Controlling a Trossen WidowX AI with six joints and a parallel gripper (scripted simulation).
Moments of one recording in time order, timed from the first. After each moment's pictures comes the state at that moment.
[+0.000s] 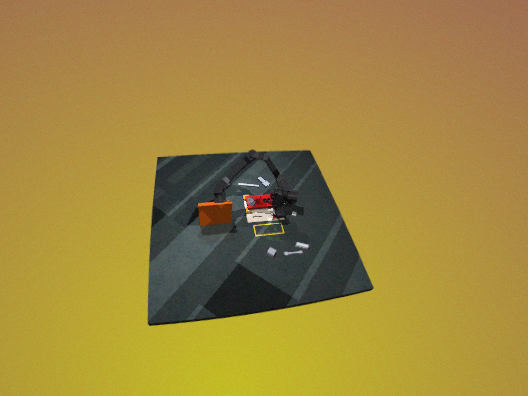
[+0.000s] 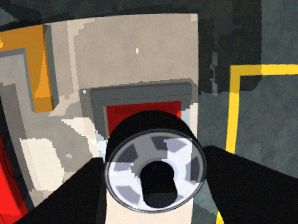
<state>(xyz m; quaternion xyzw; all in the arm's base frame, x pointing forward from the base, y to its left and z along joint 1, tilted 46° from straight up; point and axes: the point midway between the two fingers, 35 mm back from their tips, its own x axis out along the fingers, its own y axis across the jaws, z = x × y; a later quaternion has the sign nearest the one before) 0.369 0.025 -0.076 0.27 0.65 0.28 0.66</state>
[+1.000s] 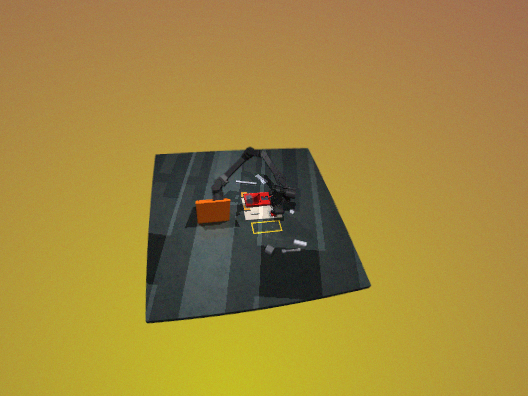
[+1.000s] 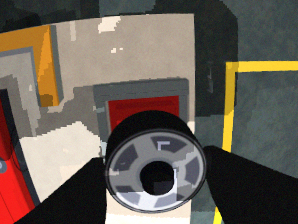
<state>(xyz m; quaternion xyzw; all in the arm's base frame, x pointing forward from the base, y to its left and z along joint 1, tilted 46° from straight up) 0.369 0.020 -0.069 0.27 0.65 0.28 0.66</state>
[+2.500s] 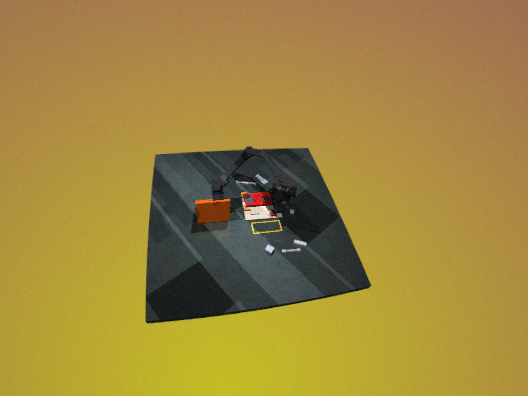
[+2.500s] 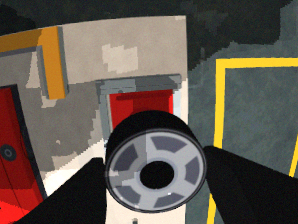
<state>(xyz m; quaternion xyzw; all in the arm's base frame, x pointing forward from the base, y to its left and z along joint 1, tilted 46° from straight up) 0.370 0.008 -0.059 0.27 0.65 0.28 0.65</state>
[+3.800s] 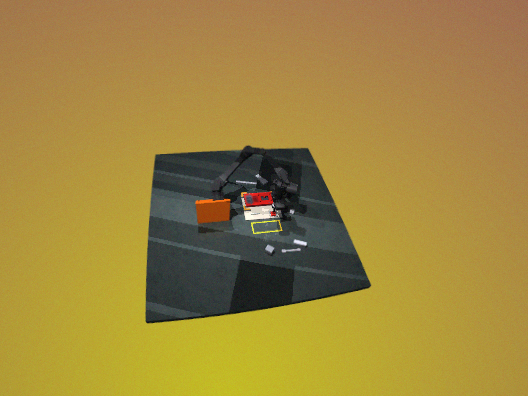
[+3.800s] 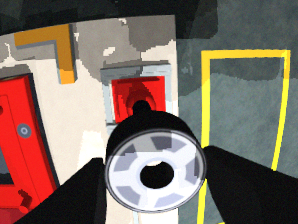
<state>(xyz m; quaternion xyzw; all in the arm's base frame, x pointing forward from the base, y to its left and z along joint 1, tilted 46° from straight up) 0.368 -0.015 -0.038 0.28 0.65 0.28 0.65</state>
